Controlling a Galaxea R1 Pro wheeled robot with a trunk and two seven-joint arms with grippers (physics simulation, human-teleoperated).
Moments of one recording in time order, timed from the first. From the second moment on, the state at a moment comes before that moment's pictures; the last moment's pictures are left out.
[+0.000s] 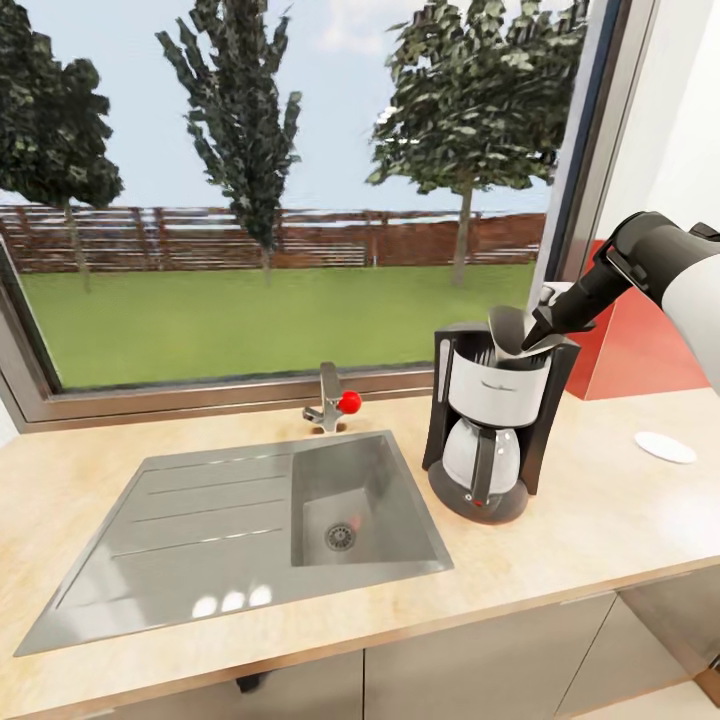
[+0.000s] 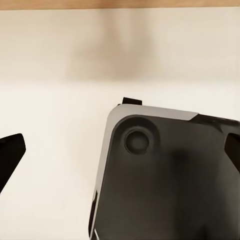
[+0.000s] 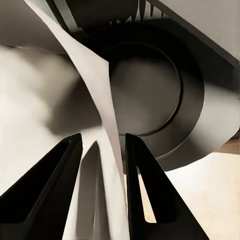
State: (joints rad) left arm 0.04 0.03 0.09 -0.17 0.10 -0.24 0.00; right arm -1.88 -0.26 0.41 -0.04 0.60 1.00 1.26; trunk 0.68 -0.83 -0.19
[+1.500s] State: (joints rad) left arm 0.04 0.03 0.09 -0.17 0.10 -0.24 0.00; right arm -1.88 -0.26 0.41 -0.04 0.60 1.00 1.26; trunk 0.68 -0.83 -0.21
